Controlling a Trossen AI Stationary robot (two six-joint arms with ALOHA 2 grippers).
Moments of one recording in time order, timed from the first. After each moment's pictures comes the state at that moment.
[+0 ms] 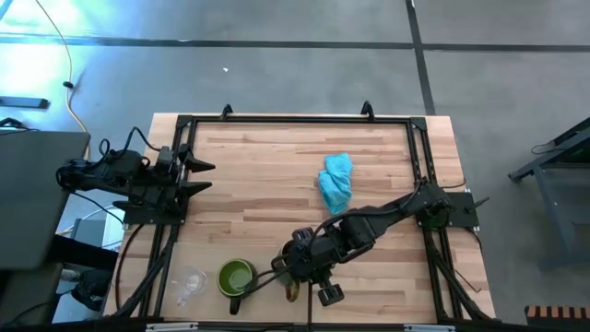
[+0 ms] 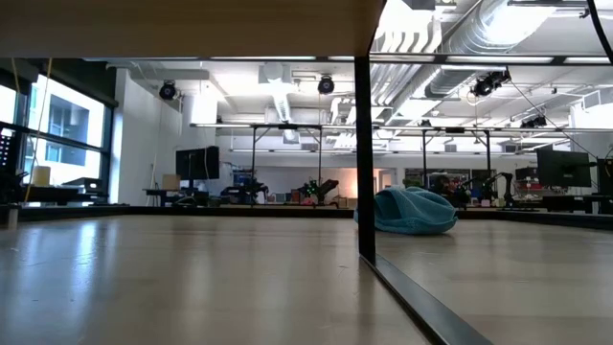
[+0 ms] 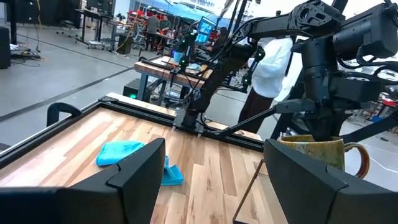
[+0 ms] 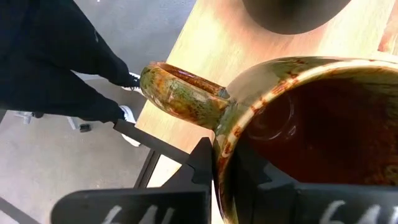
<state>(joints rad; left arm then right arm) -0.07 0.22 0.54 -0.32 -0.23 -0.27 0.46 2.11 2.36 -1.22 -0.15 0.11</state>
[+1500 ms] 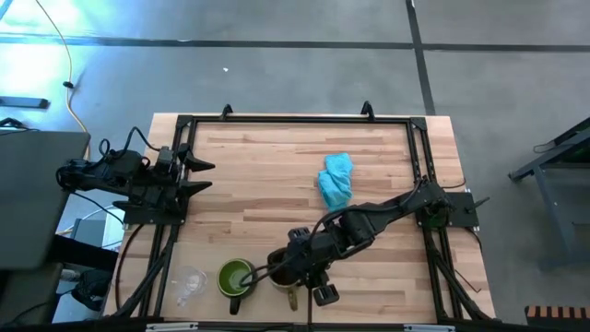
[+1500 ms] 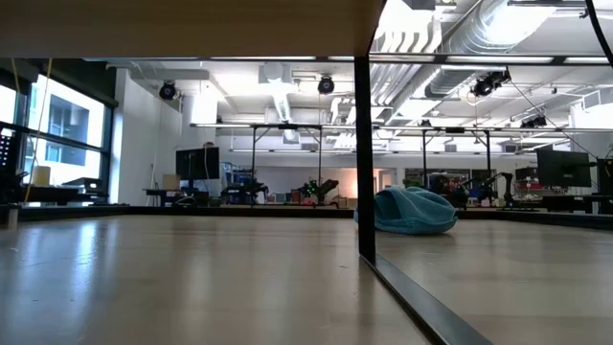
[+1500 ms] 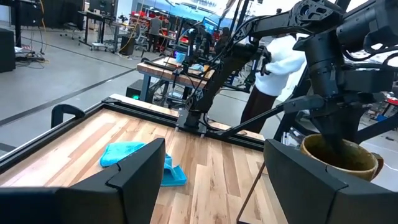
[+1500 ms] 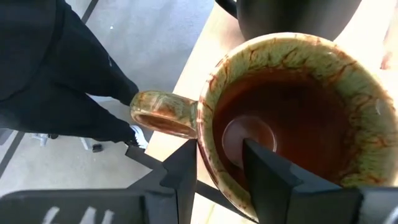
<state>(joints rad) -0.07 0.22 0.54 -0.32 -0.24 -0.26 0.44 2.11 2.36 -1.14 -0.18 0.15</state>
